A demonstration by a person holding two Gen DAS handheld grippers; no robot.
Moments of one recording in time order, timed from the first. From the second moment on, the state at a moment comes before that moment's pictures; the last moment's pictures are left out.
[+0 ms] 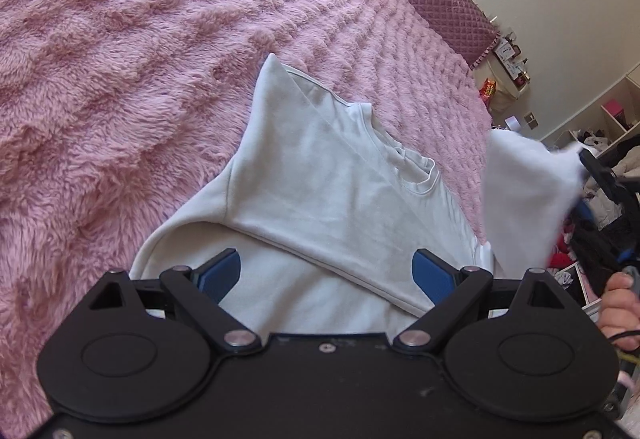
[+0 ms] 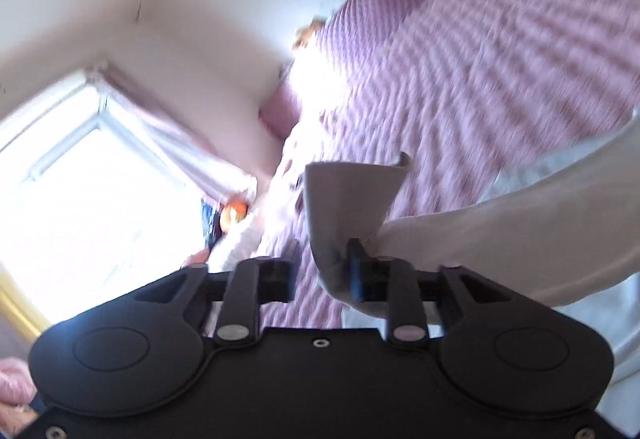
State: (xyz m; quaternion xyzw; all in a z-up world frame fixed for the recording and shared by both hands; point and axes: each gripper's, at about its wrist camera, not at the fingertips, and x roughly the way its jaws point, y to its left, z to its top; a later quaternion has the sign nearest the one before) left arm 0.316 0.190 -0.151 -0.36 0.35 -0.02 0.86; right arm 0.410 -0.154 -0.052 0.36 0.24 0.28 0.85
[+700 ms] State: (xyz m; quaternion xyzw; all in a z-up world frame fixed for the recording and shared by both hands) left arm 0.403 0.171 -0.206 -0.47 0.34 0.02 0.81; right arm 0.372 -0.294 -0.151 0.33 0.32 0.06 0.88
